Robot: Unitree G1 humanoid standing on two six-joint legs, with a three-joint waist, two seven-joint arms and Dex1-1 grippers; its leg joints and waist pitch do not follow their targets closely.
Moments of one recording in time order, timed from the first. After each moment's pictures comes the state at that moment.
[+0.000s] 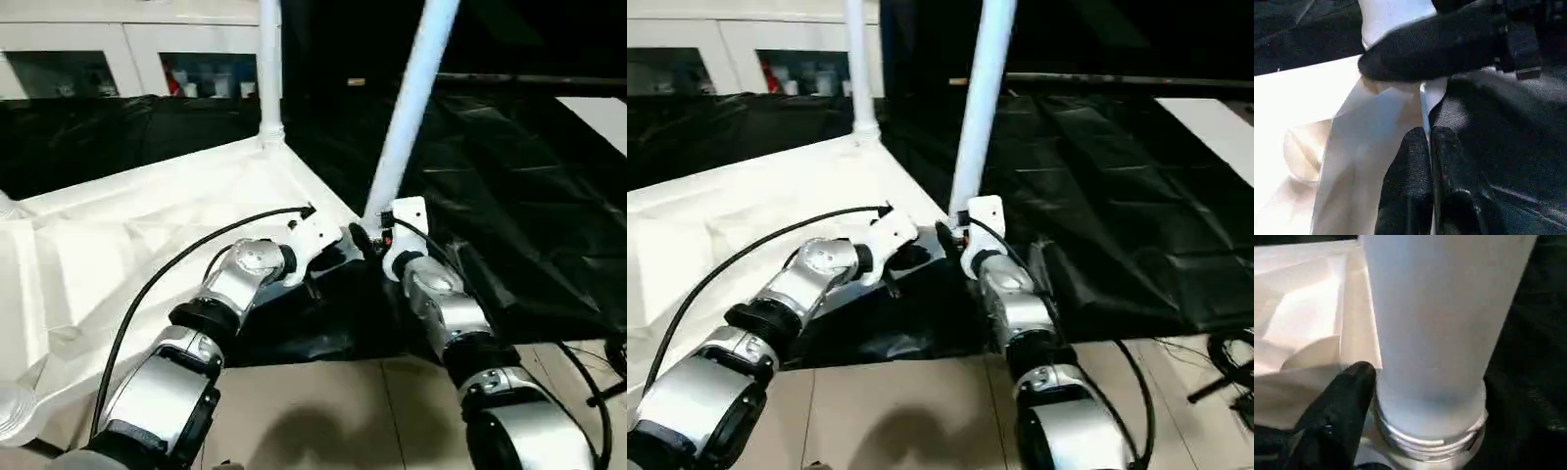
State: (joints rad) left arm -0.81 0.12 -0.24 0.99 0.17 -0.07 -0.76; right arm -0.65 -0.08 -0.01 0.87 0.09 0.00 0.31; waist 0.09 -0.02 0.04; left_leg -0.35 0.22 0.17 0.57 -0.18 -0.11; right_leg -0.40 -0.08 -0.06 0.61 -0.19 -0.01
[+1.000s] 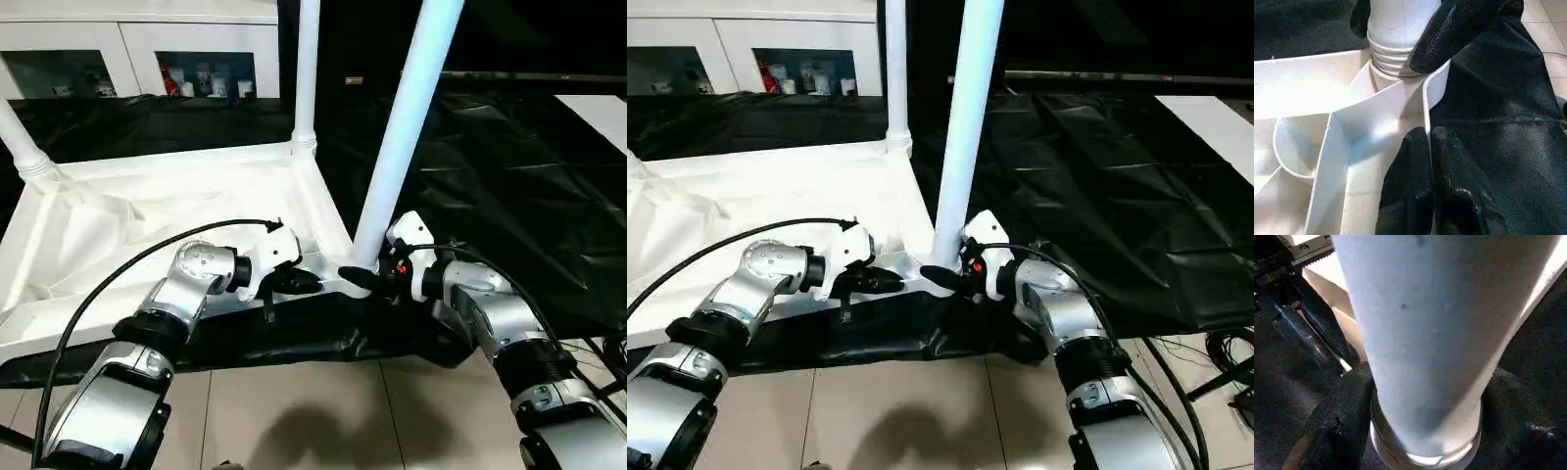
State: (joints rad) left arm -0.70 0.29 -0.23 0.87 0.08 -0.16 -1.16; right arm -0.56 -0.27 0.13 0.65 0.12 0.10 0.91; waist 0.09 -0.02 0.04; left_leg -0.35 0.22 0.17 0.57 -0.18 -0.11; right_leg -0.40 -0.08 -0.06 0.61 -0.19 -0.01
